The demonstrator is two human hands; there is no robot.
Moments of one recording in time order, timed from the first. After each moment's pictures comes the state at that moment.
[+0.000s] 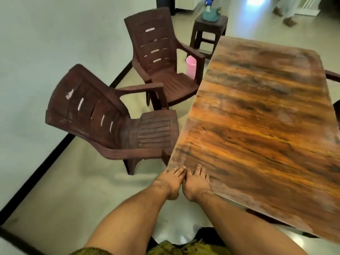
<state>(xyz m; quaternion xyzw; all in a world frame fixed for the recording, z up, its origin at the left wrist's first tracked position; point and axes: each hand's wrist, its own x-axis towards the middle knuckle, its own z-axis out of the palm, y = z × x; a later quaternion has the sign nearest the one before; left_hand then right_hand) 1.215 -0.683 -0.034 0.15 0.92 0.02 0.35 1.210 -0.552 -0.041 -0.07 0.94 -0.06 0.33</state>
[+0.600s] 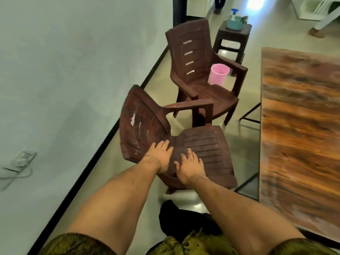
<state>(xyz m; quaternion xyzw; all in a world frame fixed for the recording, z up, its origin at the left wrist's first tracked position) 1.078 -1.098 0.026 0.11 0.95 -0.06 0.28 1.098 -0.948 0.002 -0.09 0.95 -0.14 0.25</state>
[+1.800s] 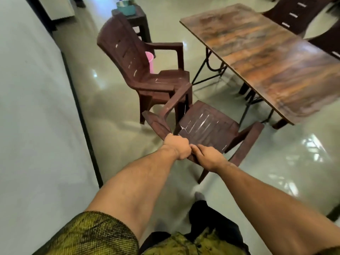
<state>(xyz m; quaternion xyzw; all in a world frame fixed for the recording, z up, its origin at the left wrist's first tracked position) 0.898 -1.321 0.041 0.50 0.83 -0.12 0.21 1.026 -1.230 0.016 0.30 0.89 -0.31 0.14</state>
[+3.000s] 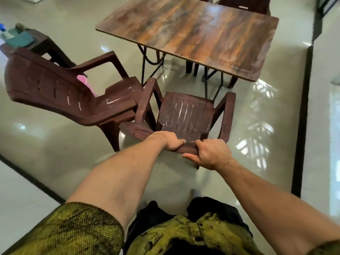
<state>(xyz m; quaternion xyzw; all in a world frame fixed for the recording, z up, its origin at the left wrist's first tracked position) 0.763 -1.244 0.016 0.63 0.67 -0.22 0.32 0.967 -1.261 0.016 0.41 0.91 0.00 0.04</state>
